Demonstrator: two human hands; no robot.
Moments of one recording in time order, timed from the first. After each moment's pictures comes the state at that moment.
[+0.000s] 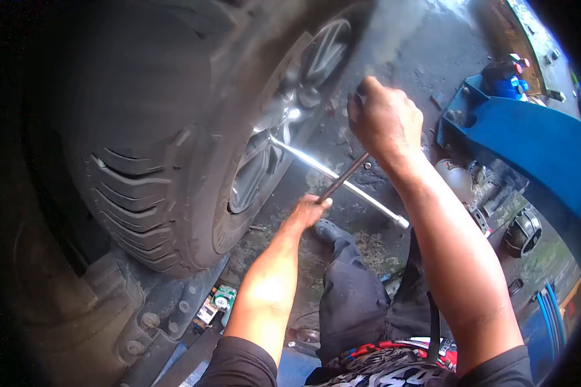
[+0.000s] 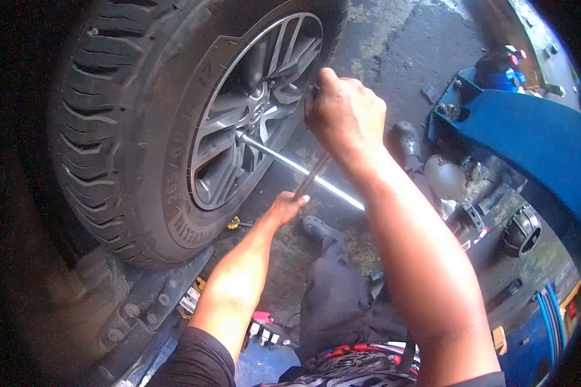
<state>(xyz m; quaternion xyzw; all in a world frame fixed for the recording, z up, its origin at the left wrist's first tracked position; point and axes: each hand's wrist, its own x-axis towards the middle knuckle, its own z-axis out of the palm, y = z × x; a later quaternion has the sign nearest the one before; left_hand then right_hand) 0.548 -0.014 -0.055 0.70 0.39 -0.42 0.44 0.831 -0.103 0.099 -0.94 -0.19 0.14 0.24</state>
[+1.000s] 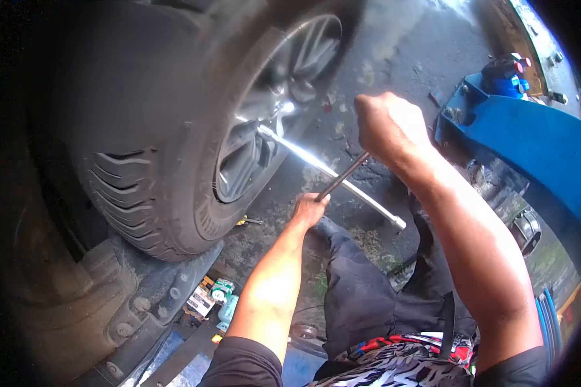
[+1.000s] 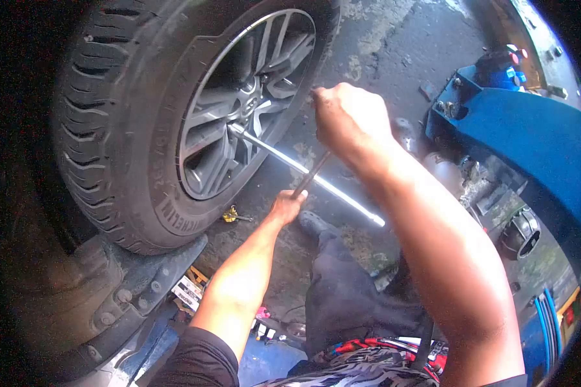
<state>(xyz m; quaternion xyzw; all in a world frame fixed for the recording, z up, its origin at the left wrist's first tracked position) 0.553 -0.055 -0.039 0.71 0.44 -0.36 0.41 0.843 -0.146 0.108 -0.89 -0.35 0.24 0.14</state>
